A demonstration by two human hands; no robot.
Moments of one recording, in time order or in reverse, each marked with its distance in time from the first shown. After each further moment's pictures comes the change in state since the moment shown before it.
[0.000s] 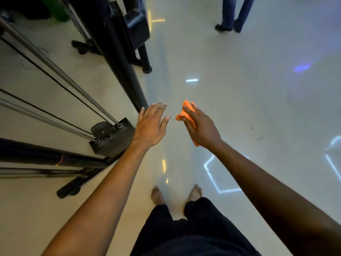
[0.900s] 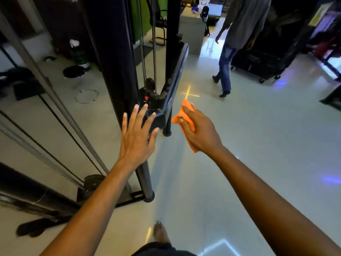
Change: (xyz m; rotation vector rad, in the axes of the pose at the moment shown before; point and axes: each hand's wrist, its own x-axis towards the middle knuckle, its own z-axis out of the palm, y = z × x) left_hand 0.155 0.028 -0.140 0.260 0.686 -0.136; right_hand 0.271 -0.087 -0.168 -0.105 0.051 -0.445
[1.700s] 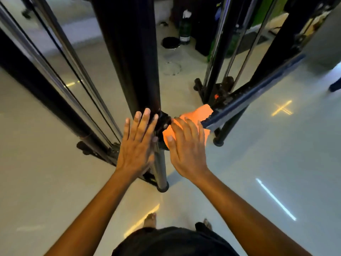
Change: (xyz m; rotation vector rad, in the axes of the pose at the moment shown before) left_hand 0.025 0.010 0.053 0.421 0.162 -0.369; right_hand 0.129 0.032 0.111 0.078 -0.162 -0.672
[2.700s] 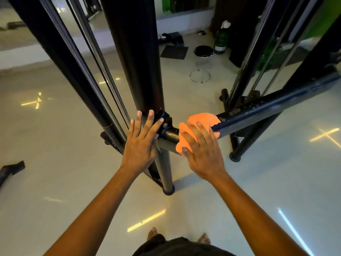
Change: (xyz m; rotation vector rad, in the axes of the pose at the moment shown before) left_hand -0.004 0.042 -0.002 0.034 -0.060 -0.255; right_hand -0.010 0.097 0.000 0.008 -0.032 -0.352
